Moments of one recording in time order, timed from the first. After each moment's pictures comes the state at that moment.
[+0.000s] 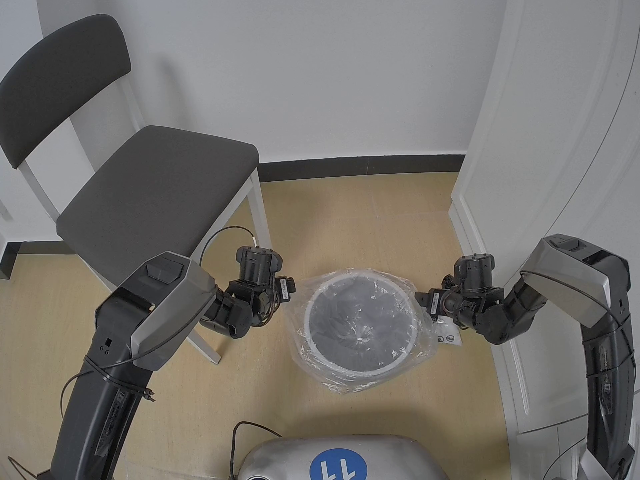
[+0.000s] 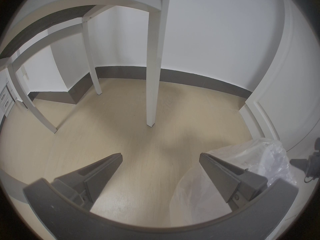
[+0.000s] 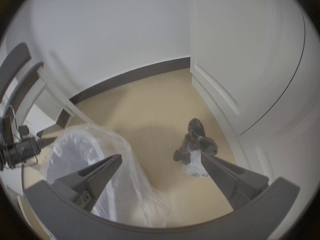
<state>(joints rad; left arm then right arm) -0.39 2.72 -1.68 -0.52 0.29 -0.34 0.25 2.48 -1.16 -0.80 -0.15 0.27</state>
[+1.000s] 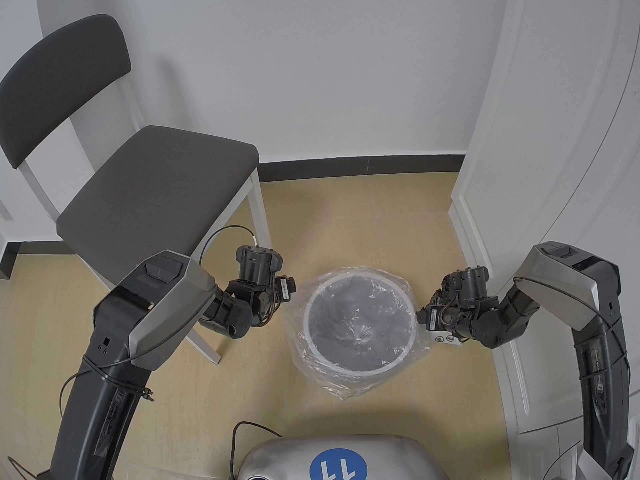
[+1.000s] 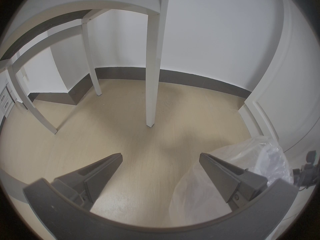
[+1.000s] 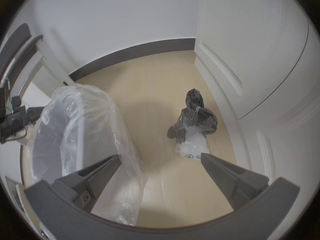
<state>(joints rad) -0.40 2.71 -1.66 -0.53 0.29 -0.34 0.24 2.54 -1.19 -0.69 -0.12 0.23</state>
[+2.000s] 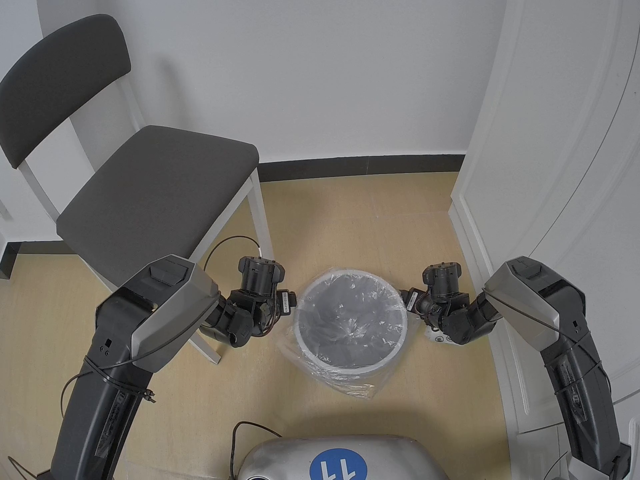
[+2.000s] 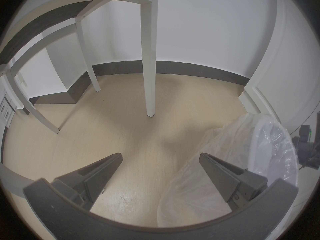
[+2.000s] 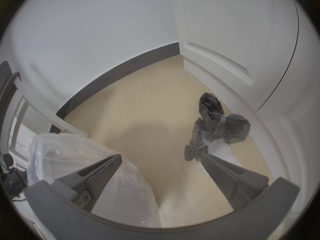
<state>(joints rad) -0.41 2.71 -1.60 -0.53 0.29 -0.29 0.29 2.75 -1.56 -0.65 -0.23 0.51</state>
